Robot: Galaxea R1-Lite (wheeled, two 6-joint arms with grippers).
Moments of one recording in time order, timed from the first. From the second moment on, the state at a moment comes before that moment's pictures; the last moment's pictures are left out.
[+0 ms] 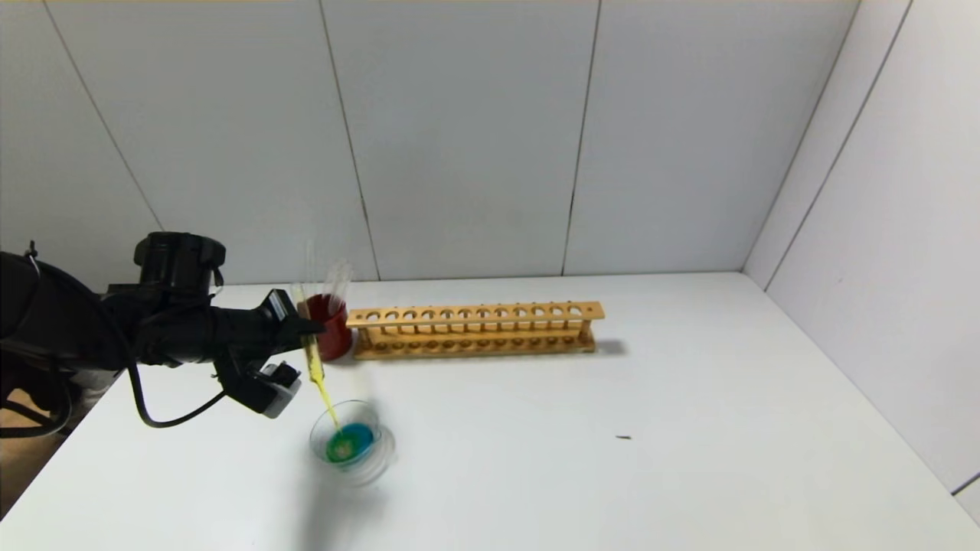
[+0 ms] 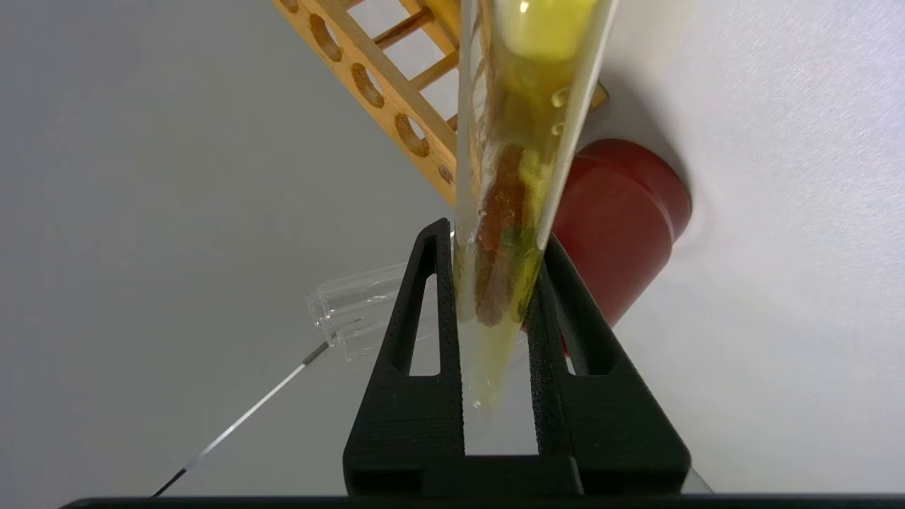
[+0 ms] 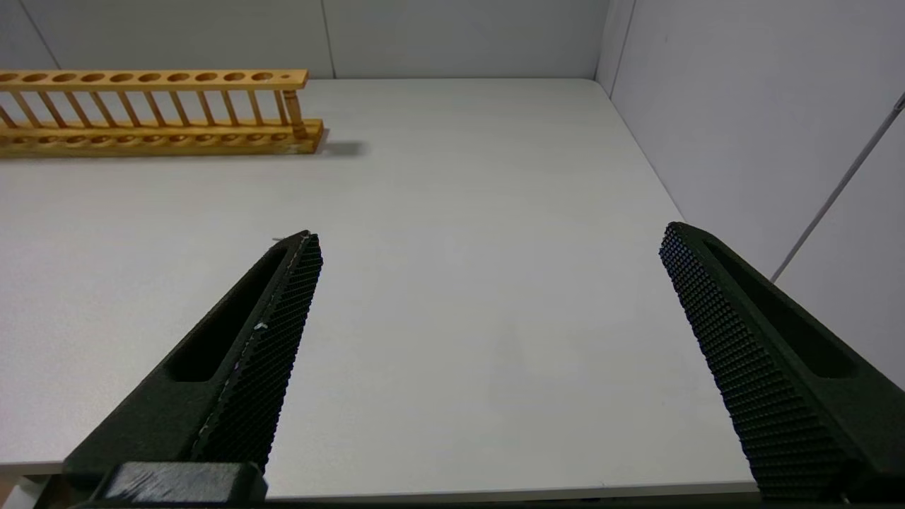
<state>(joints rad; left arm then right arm) 0.02 1.91 -0.96 -0.26 -0.52 2.37 0.00 0.00 0.00 0.00 0.00 0.00</state>
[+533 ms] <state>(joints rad) 0.02 1.94 -0.98 -0.25 -0.51 2.47 0.00 0.00 0.00 0.00 0.00 0.00</state>
